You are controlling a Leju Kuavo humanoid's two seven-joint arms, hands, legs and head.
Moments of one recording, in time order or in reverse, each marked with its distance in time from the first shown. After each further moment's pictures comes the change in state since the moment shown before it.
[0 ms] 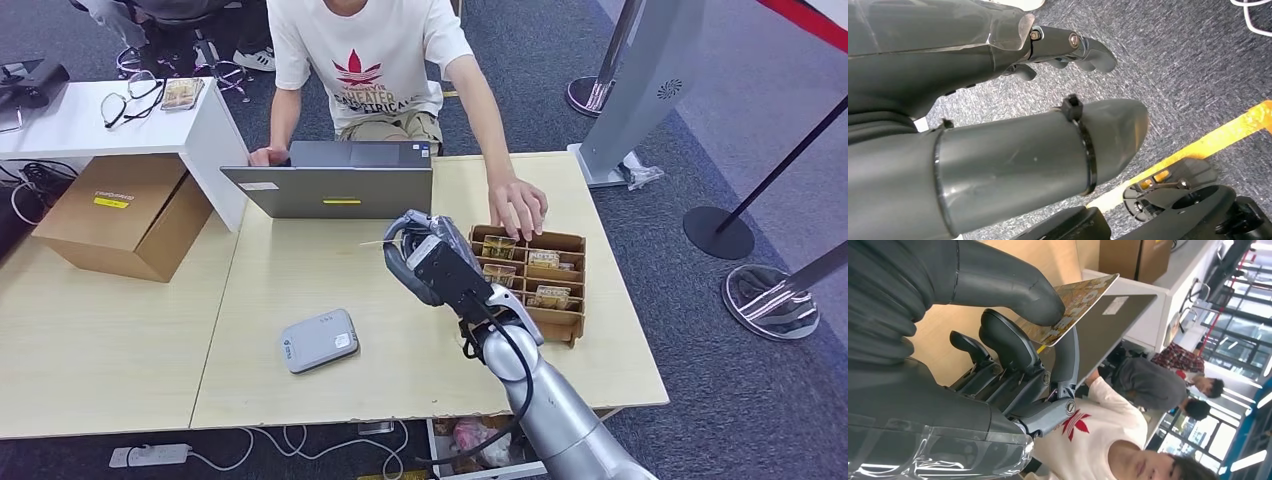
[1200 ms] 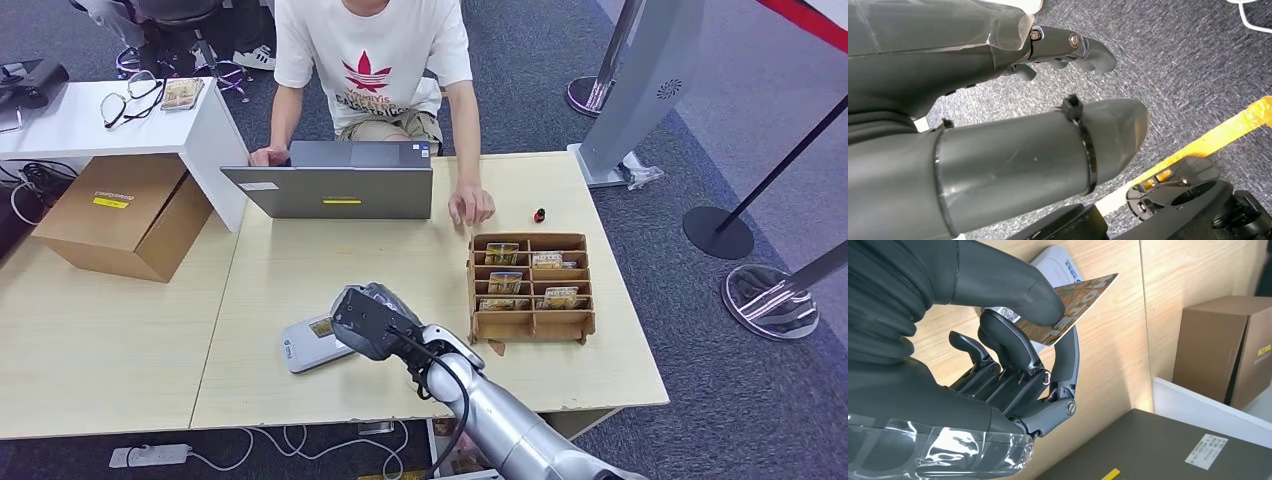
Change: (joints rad) left arm -0.010 -0.002 -0.033 0.000 -0.010 -0.011 0.024; right arm -0.075 0.111 0.173 0.429 -0.035 0.050 0.033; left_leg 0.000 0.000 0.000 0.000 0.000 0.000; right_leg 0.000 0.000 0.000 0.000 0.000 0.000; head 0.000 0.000
